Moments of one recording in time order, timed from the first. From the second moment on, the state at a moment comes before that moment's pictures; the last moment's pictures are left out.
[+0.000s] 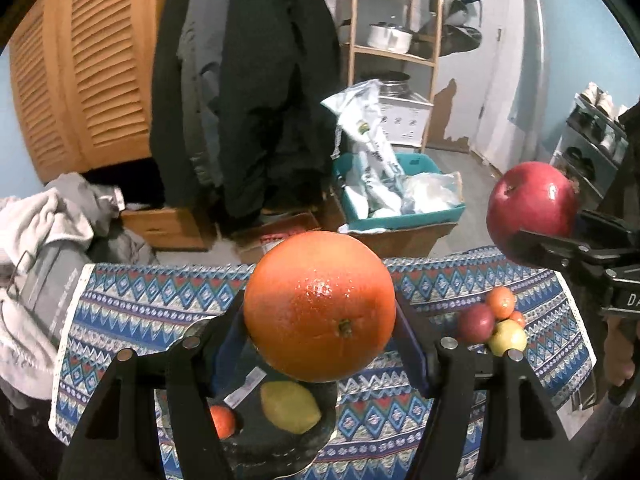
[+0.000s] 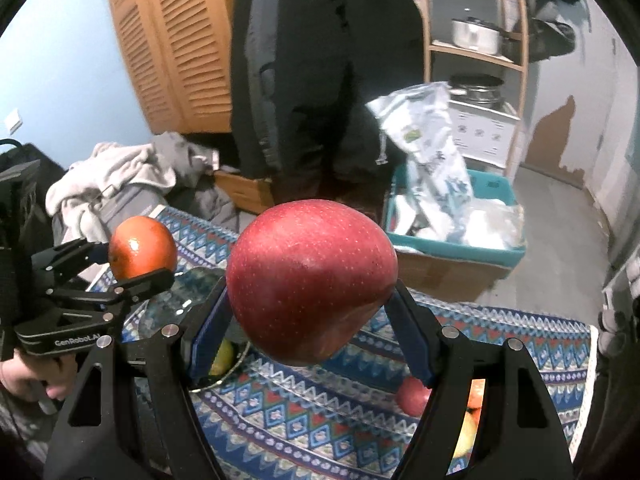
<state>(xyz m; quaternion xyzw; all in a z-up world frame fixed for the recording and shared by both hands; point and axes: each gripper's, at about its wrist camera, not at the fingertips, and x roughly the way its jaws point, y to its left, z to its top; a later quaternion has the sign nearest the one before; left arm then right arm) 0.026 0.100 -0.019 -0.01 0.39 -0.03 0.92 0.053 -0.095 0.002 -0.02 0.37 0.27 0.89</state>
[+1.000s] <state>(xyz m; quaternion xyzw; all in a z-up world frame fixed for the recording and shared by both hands) 0.027 0.218 -0.106 -0.07 0.47 0.07 0.88 0.085 0.069 -0.097 -0.06 0.48 0.35 0.80</state>
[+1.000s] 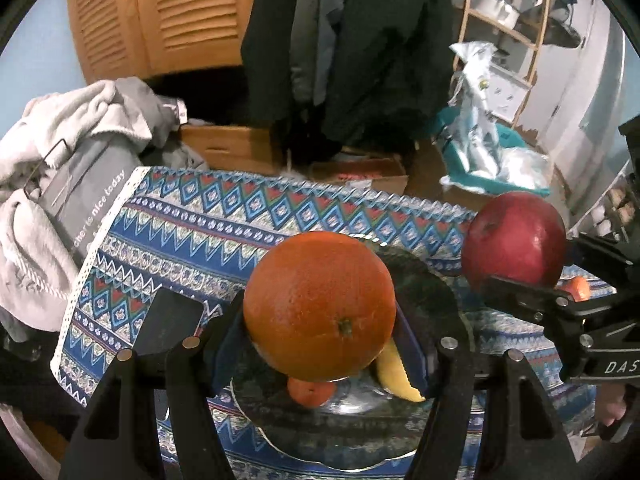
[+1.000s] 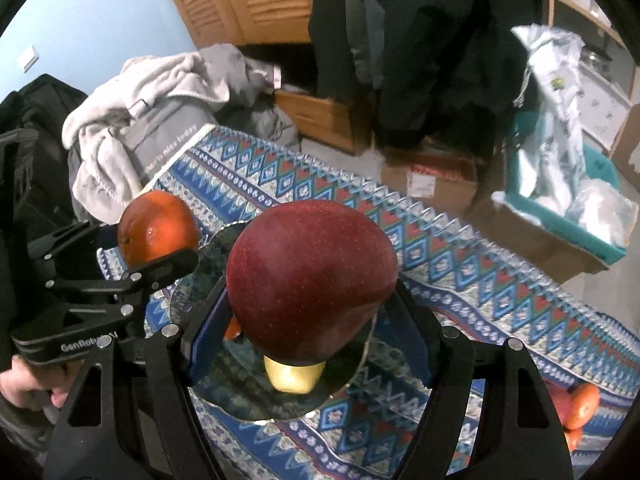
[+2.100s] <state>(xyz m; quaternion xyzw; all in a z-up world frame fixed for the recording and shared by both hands) 0.053 0.234 -0.203 -0.10 0.58 0.06 0.81 0.106 0.105 -0.201 -0.13 0.57 0.33 0.74</state>
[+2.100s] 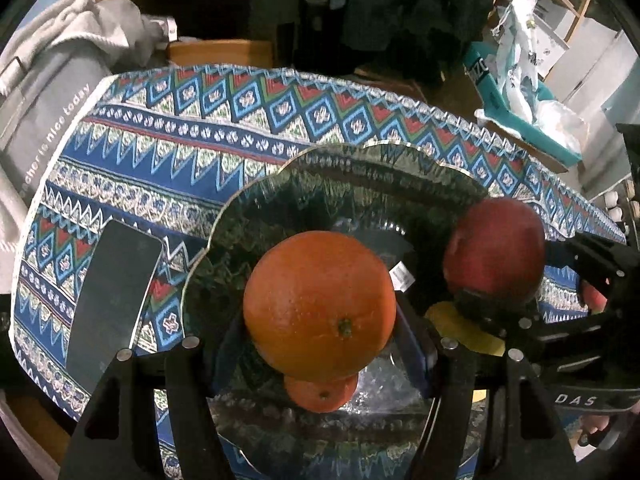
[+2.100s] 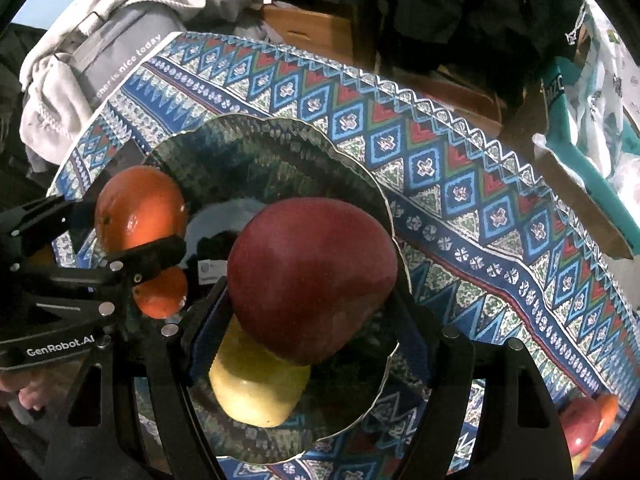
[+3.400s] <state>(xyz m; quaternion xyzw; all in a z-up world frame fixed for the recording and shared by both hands) 0.032 0.149 -0.073 -0.03 0.45 0.00 0.89 0.077 0.008 -0.099 -0.12 0.48 0.28 0.82</state>
